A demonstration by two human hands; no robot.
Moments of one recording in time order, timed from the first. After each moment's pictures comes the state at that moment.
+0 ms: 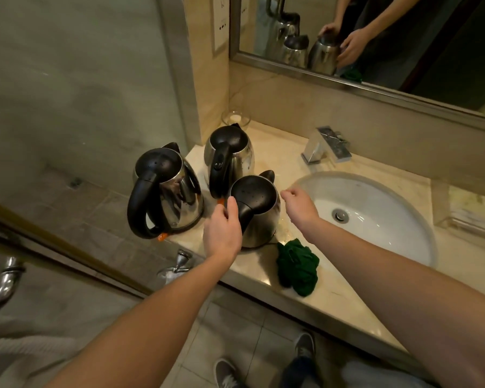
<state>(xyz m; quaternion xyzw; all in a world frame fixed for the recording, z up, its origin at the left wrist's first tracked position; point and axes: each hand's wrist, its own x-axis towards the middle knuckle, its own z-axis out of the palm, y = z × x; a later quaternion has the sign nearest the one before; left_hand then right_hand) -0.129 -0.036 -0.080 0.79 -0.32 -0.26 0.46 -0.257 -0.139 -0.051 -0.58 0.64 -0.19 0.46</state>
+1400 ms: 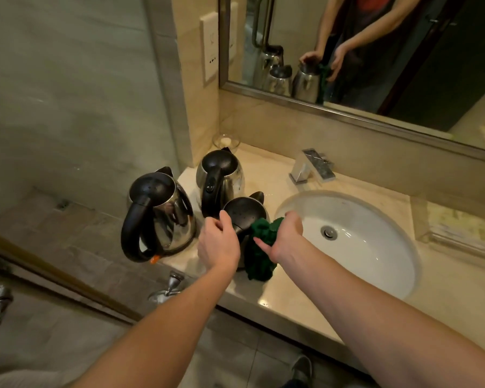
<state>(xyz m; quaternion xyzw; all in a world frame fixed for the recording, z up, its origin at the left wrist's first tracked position) -0.139 -0.052 -0.058 0.83 -0.25 -0.21 0.45 -0.228 -0.100 0.008 -0.05 0.66 -0.36 0.66</state>
